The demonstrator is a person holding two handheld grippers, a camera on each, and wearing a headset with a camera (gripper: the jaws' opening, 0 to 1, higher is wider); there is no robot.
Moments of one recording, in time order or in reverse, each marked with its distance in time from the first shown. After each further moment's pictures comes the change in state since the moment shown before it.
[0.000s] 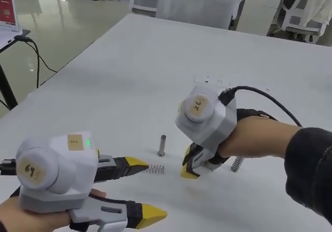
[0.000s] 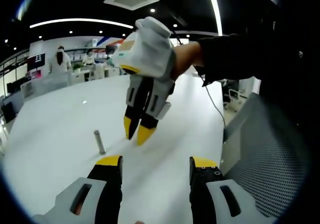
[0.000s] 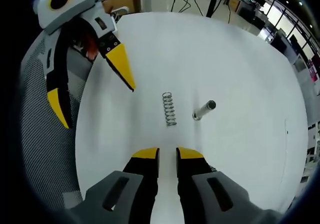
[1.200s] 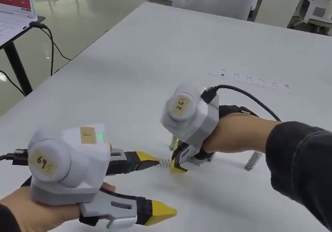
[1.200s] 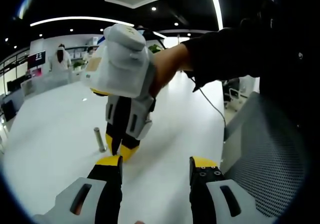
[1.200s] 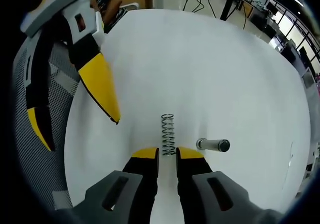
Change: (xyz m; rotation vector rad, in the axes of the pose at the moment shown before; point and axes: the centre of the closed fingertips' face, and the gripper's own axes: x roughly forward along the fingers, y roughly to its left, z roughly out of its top) left arm 0.002 0.000 -0.004 -0.009 0.016 0.002; right arm 0.038 -0.003 0.024 -0.091 0.006 0.049
